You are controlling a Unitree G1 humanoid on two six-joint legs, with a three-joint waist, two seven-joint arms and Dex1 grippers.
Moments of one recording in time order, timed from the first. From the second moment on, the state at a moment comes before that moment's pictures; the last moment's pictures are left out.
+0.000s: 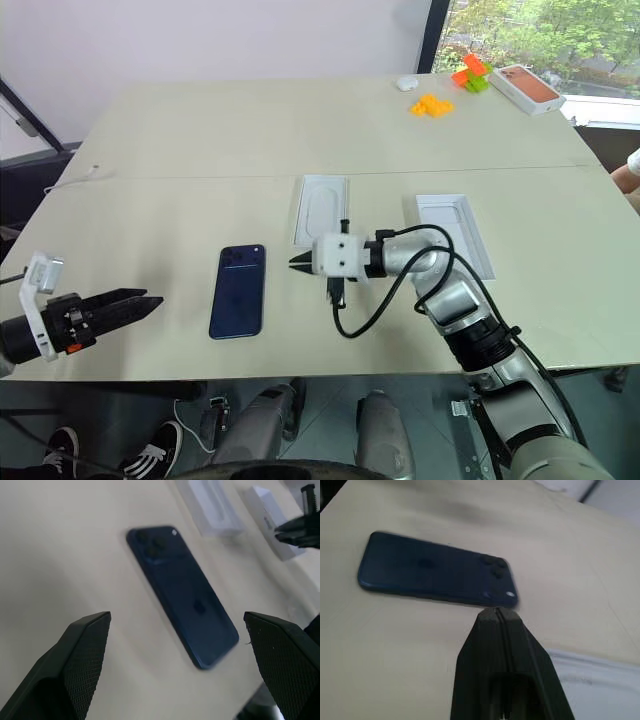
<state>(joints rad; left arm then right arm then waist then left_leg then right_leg) 0.18 0.82 0.66 -0.31 -0.96 1.17 -0.85 -0.53 -0.49 0.39 -0.04 0.00 -0.04 1.05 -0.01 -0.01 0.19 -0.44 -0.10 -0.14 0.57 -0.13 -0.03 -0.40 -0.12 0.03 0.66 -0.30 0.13</state>
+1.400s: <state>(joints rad) -0.04 0.45 0.50 -0.40 -1.21 1.35 -0.15 -0.63 -0.32 0.57 0.32 -0.43 -0.40 0.80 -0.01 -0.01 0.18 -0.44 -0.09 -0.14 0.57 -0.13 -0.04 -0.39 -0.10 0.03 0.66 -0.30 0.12</state>
